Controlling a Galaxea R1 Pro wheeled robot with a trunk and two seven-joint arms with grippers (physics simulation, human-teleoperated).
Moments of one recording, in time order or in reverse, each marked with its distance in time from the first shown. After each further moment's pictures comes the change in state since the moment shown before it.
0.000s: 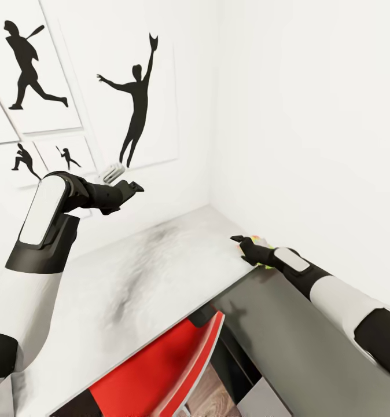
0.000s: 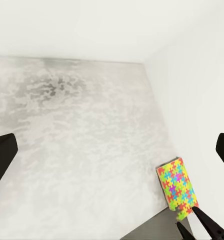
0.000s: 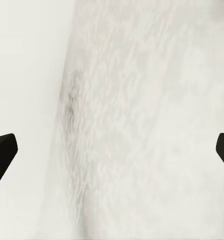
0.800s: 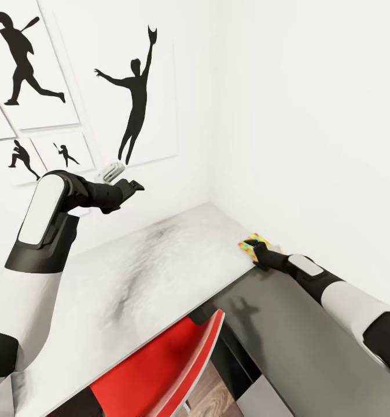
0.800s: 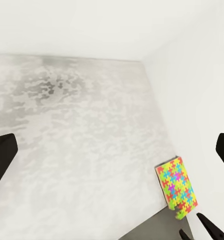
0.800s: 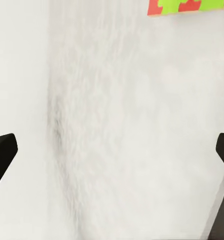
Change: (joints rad) left arm -0.002 -0.002 0.005 -0.008 0.003 0.002 -0.003; right arm 0.019 -0.049 -0.011 0.078 -0.095 0.016 0.041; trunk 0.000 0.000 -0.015
